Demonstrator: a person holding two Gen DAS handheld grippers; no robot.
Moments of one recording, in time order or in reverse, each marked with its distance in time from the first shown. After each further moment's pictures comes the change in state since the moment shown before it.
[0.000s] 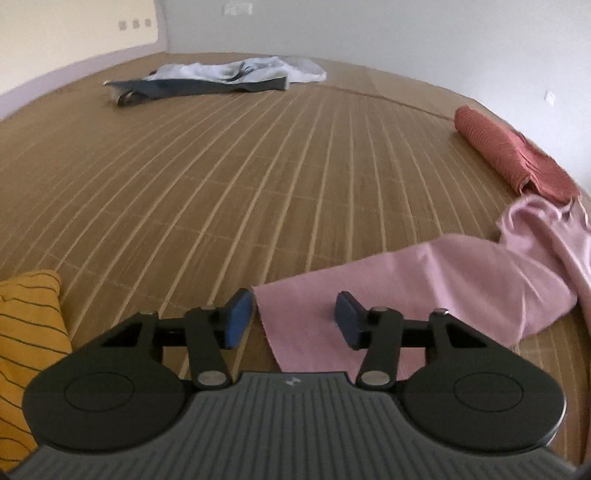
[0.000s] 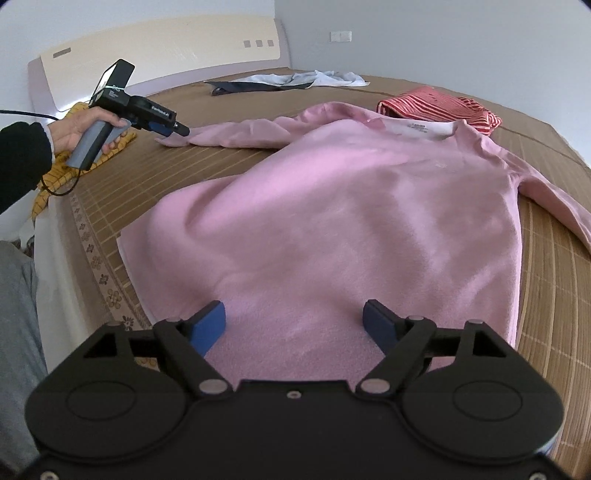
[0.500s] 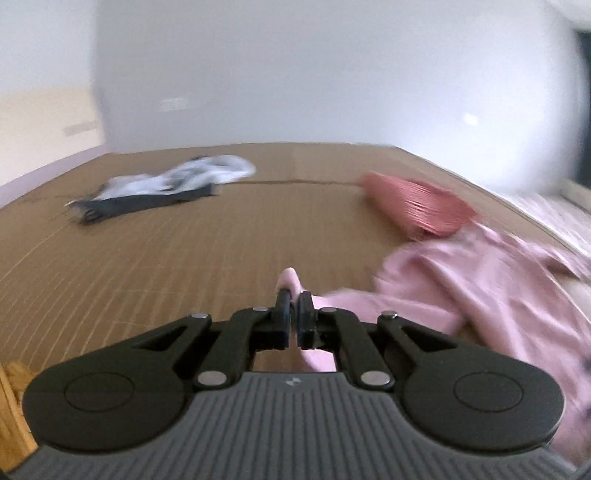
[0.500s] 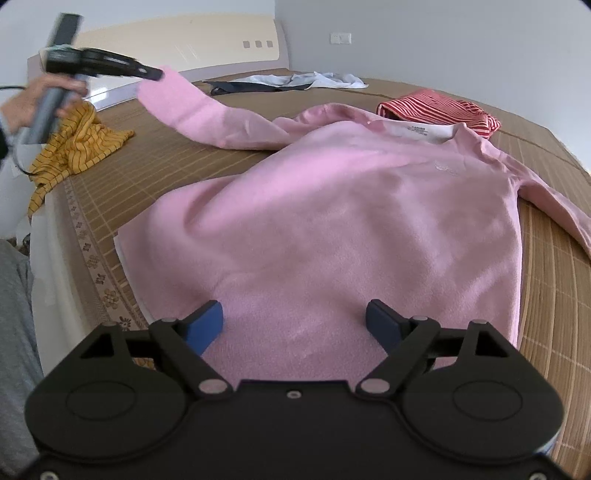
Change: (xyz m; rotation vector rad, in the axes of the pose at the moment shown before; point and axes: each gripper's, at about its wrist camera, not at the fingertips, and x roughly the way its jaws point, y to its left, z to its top) left arm -0.138 -0.051 -0.007 0.239 -0.238 -0.189; right arm 0.003 0.003 -0.001 -0.009 -0.004 -0.020
